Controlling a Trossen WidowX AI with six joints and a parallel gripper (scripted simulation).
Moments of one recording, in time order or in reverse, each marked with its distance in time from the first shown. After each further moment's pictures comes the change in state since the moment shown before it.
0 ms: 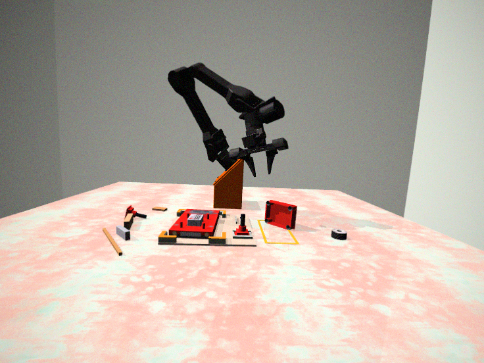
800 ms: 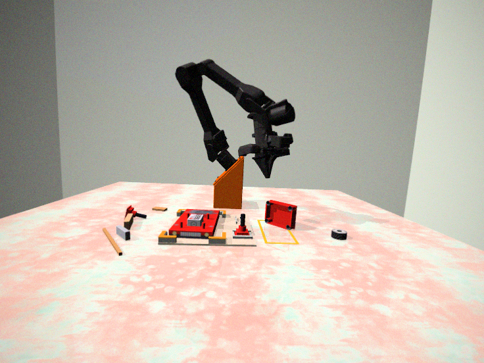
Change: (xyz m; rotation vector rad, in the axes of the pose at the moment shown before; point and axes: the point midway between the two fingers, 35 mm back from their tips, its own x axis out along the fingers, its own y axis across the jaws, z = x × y) arm 0.012 0.019 0.002 -1.077 0.068 -0.043
